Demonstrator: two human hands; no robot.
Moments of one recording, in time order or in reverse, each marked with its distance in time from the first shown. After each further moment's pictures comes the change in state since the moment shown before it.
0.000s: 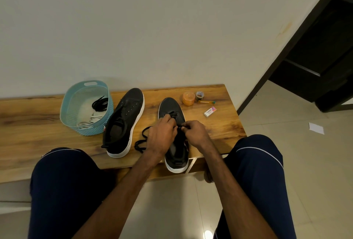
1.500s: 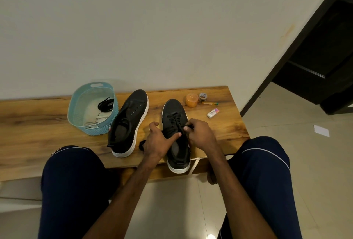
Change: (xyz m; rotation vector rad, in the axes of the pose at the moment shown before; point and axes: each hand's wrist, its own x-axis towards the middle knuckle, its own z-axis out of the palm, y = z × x) left_hand -0.017 -0.029 0.025 -0.479 -0.075 -0.529; right_hand -0.022 -0.019 -0.016 -0.177 0.022 -0.124
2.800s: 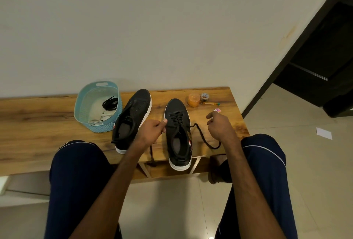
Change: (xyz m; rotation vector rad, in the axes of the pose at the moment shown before) left_hand 0.000 0.014 -0.061 -0.162 -0.241 0.067; right_hand 0.000 0.012 -0.047 -0.143 0.079 0.213
